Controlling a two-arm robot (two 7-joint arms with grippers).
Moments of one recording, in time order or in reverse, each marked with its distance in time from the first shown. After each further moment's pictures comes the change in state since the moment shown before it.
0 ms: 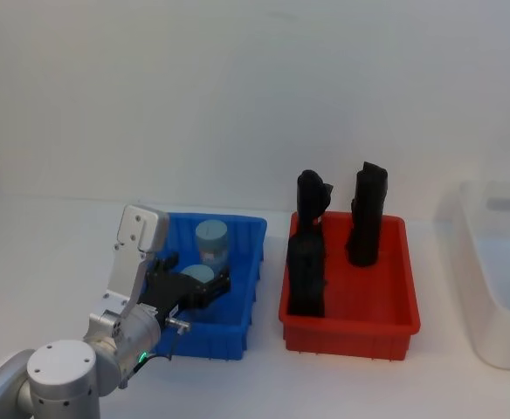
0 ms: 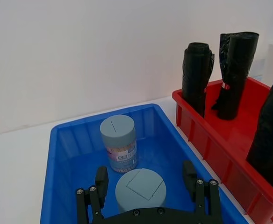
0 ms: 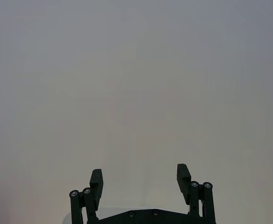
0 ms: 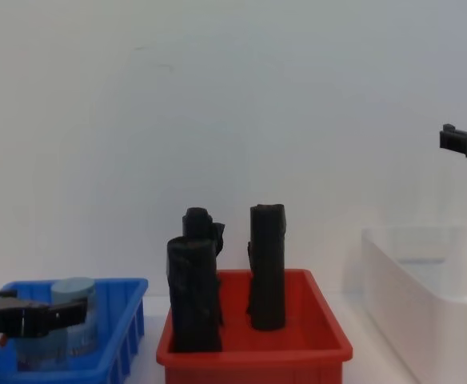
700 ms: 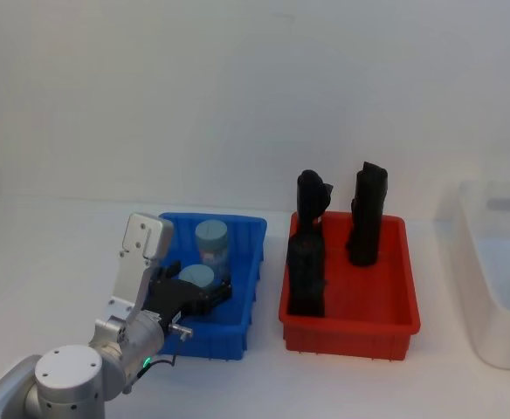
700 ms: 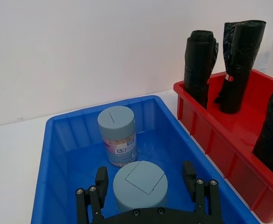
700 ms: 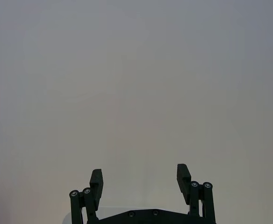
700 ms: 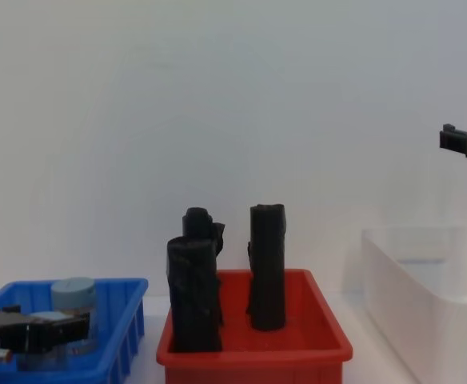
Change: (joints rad) left arm -0.014 -0.027 0.004 0.057 0.018 -0.016 -0.016; right arm 0.000 0.000 0.000 0.000 0.000 0.000 0.000
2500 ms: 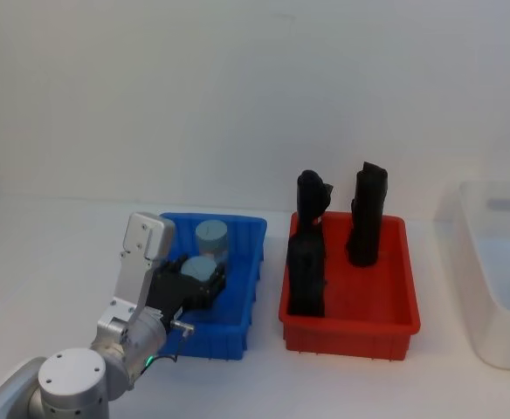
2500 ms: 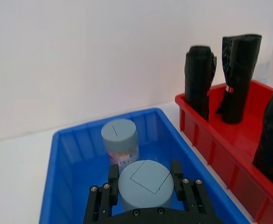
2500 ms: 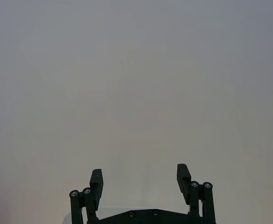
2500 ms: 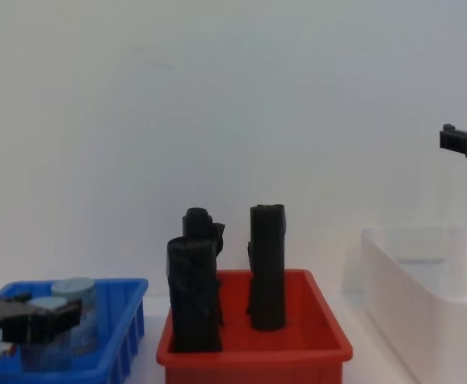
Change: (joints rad) left arm 0.005 -0.011 0.001 -0.002 0.035 -0.053 0.016; right arm 0.000 0.000 0.000 0.000 0.000 0.000 0.000
